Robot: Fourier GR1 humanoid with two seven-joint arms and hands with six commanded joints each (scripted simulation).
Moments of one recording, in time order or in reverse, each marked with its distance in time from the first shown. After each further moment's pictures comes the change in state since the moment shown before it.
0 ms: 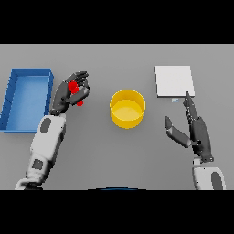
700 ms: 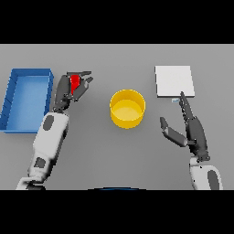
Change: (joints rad) left arm -0.020 -0.012 -0.020 -0.042 -0.022 0.100 -0.103; right arm -0.015 0.009 0.018 0.025 0.022 0.002 -0.020
